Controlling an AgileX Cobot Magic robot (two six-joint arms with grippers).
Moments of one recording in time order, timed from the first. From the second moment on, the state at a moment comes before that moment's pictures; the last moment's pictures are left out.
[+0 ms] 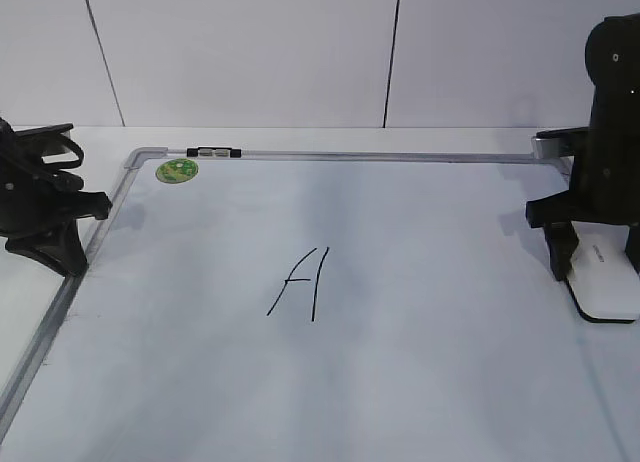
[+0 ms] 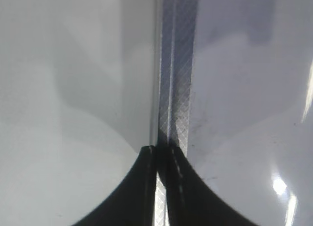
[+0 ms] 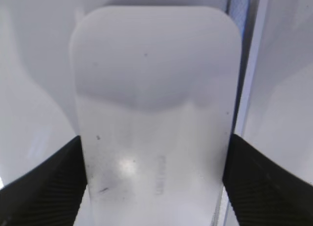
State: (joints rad) left arm -0.08 1.96 -1.25 -0.22 0.84 -0.01; right arm 0.10 2.02 -1.46 -0.18 1.21 0.15
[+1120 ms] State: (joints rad) left arm -0.08 1.96 -1.25 -0.22 0.84 -0.01; right arm 0.10 1.87 -1.61 -0.18 1.22 0.14
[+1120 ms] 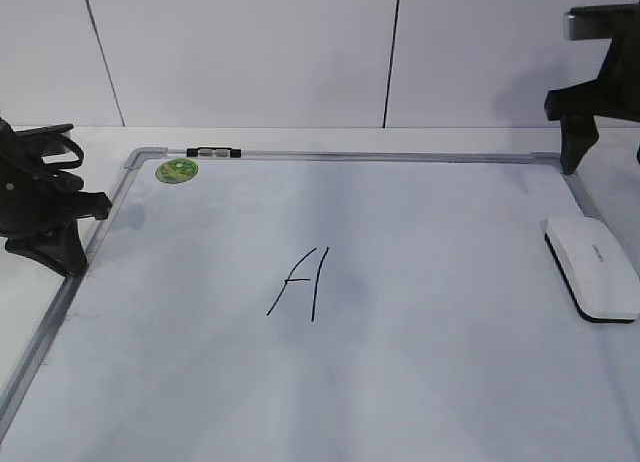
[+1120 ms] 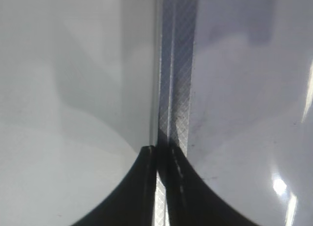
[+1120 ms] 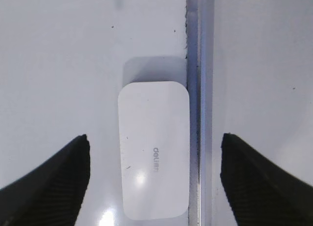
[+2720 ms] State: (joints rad) left arm -0.08 1.26 -1.24 -0.12 1.03 -0.01; right arm 0.10 1.48 -1.61 0.02 1.25 0.09
